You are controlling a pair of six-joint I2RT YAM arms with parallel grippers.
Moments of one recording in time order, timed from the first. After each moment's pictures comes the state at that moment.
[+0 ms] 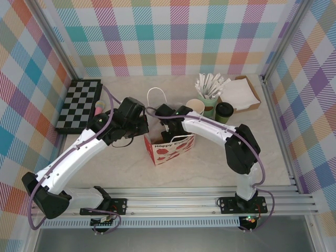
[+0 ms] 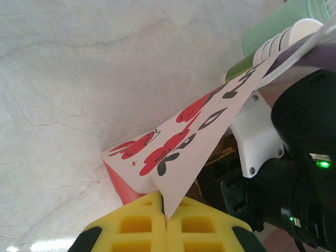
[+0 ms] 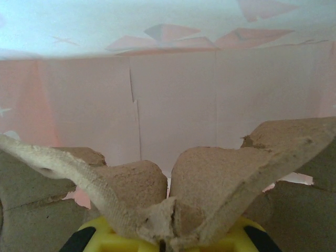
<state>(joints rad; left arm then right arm) -0.68 1.26 1.36 -1.02 -0.15 -0.80 0.87 1.93 1.60 -1.06 -0.02 0.42</state>
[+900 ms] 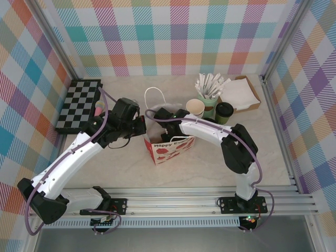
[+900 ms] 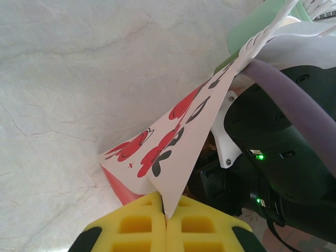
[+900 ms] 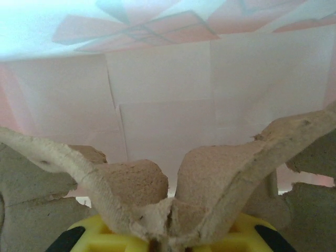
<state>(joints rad) -0.65 1.20 1.31 -0.97 -0.09 -0.72 0.88 1.95 1.56 -1.01 0.03 0.48</state>
